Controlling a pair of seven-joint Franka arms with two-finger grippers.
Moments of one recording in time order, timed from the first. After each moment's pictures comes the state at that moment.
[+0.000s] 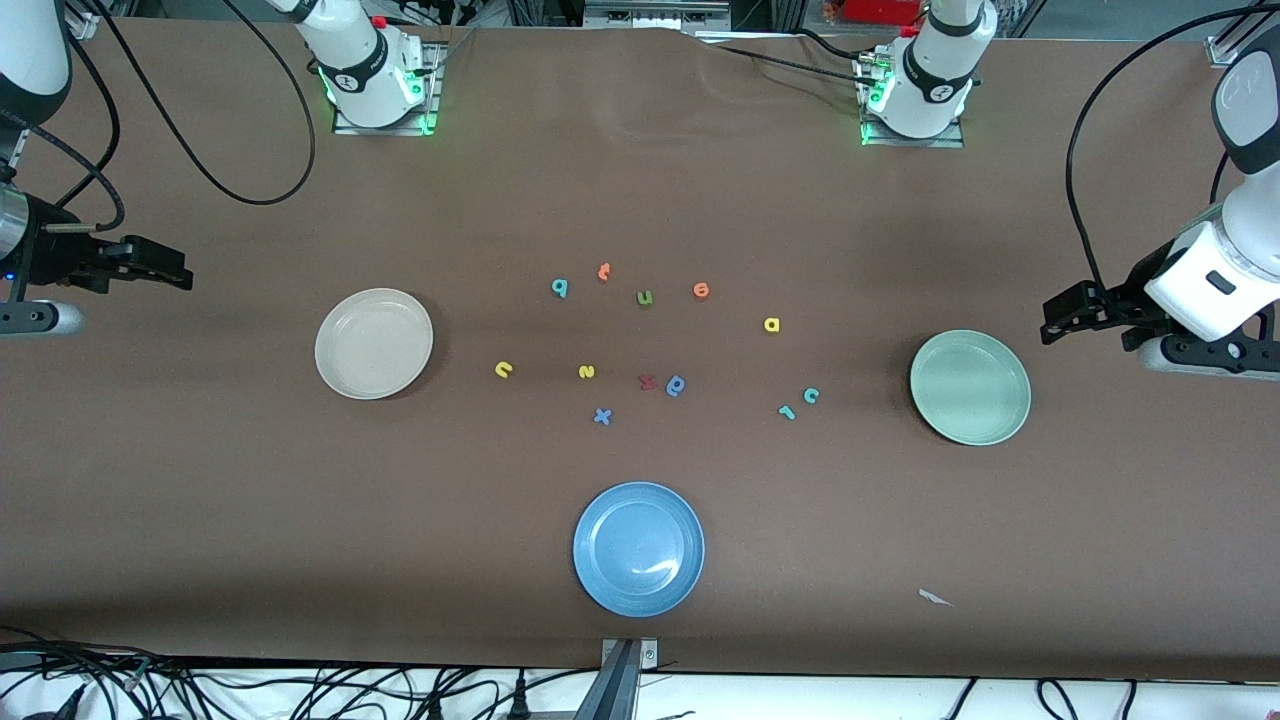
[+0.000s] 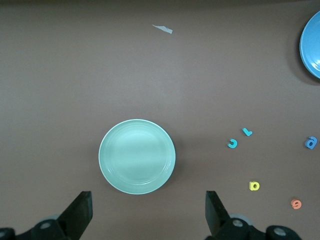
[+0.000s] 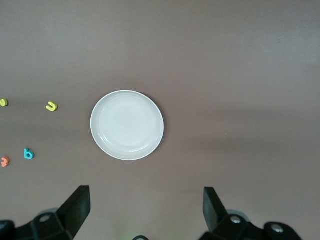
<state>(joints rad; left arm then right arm) 0.11 0.16 -0.14 -1.60 -0.02 1.78 0.02 0.05 0.19 -0.08 -1.46 0.02 1.51 -0.08</state>
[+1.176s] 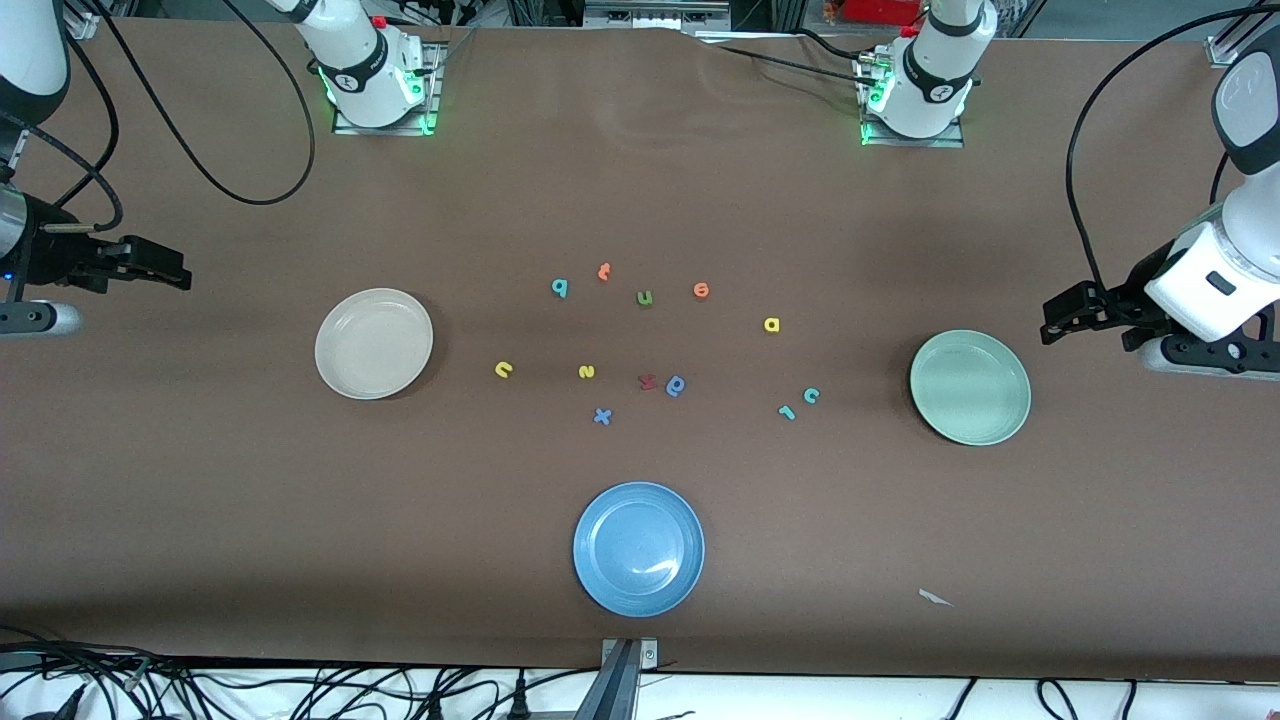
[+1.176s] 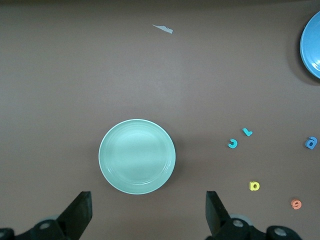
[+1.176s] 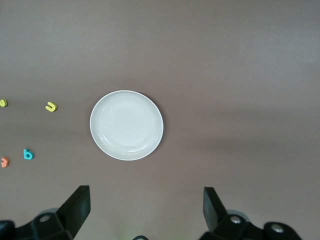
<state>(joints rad) 0.11 0.16 -0.14 -1.60 -0.02 1.78 0.02 0.05 0.19 -0.08 -1.46 0.02 1.51 -0.08</state>
